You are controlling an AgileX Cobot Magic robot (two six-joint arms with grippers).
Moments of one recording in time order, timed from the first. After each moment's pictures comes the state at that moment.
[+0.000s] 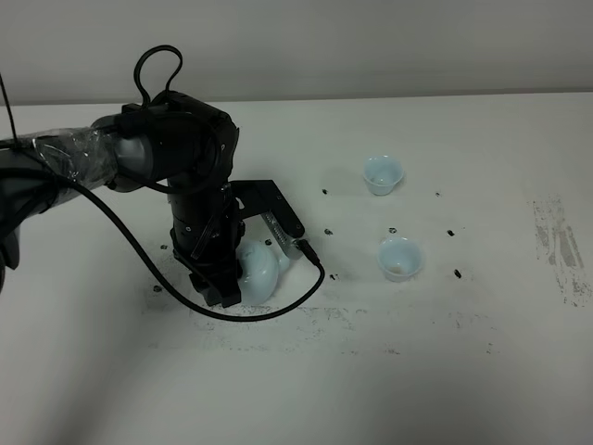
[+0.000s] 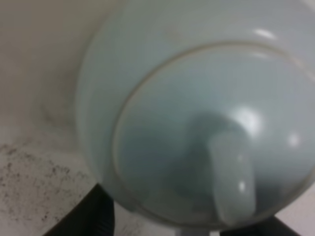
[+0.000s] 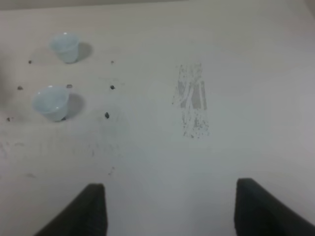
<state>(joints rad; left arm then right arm) -0.51 2.14 -1.52 0.00 1.03 0.61 -0.01 -0.01 -0.52 0.04 1.11 0.00</state>
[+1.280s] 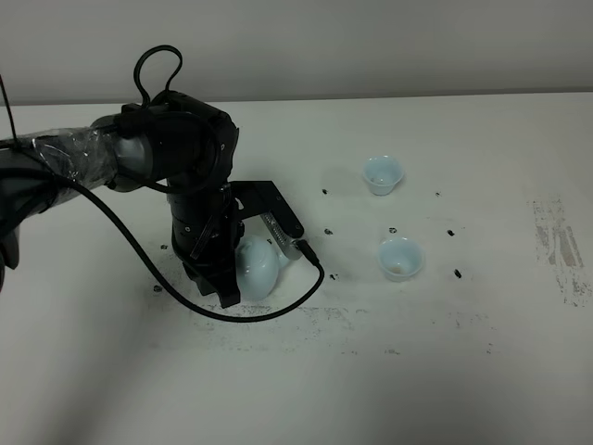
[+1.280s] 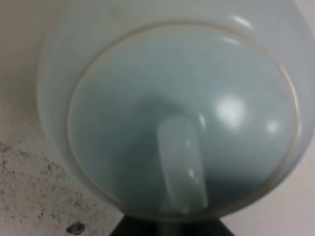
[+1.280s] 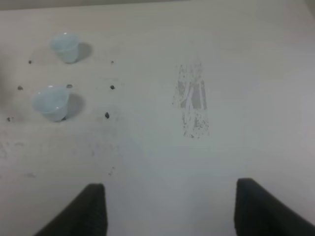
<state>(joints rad) -0.51 2.14 -1.52 0.00 1.05 0.61 -0.01 -0.01 -0.52 0.04 1.11 0.00</state>
